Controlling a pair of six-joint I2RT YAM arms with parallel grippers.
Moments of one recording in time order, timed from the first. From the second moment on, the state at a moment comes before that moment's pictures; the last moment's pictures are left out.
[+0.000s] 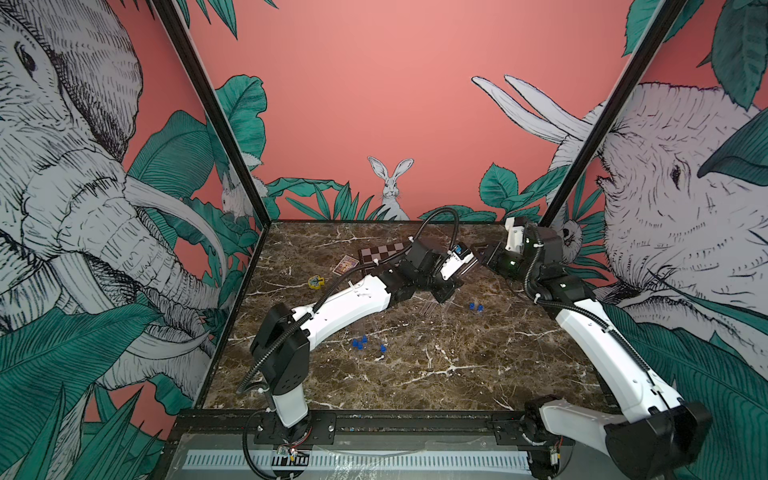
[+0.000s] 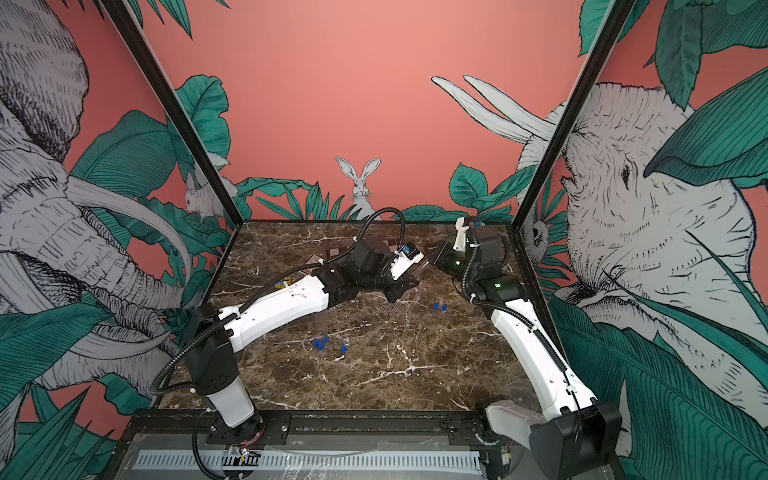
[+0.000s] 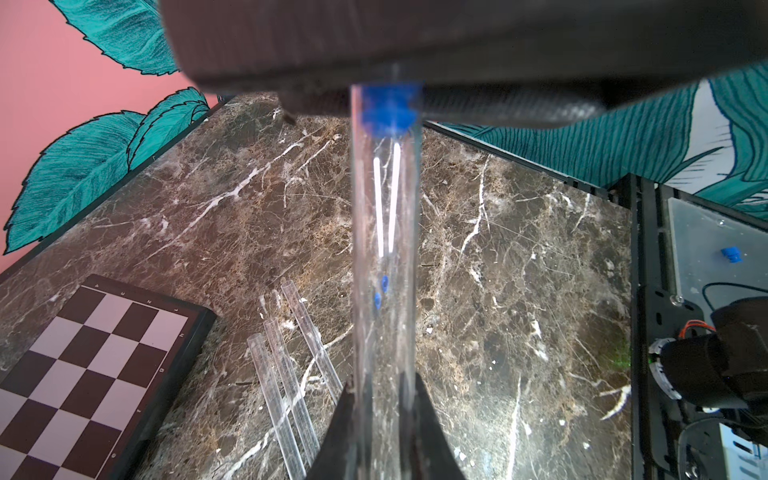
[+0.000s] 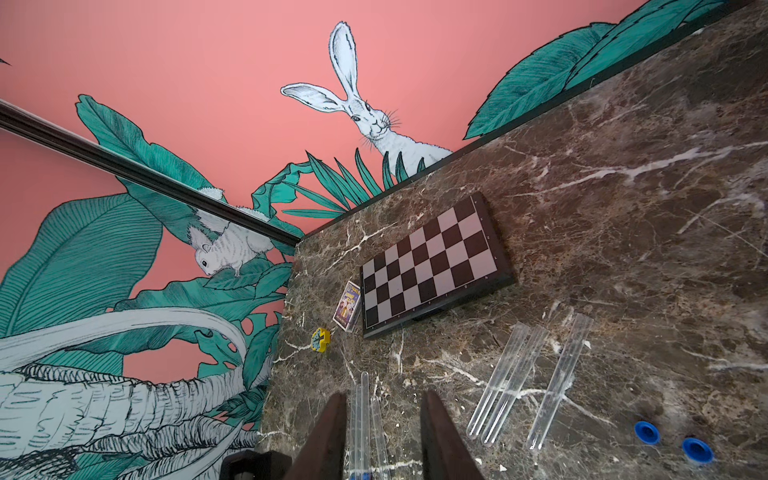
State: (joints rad) left arm -0.93 1.74 1.50 -0.32 0.25 0.08; right arm 0.28 1.18 1.15 -0.38 -0.29 0.74
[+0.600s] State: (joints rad) left arm -0.93 1.74 1.50 -0.31 0.26 0.05; right arm 0.28 1.18 1.13 -0.34 -0.24 0.76
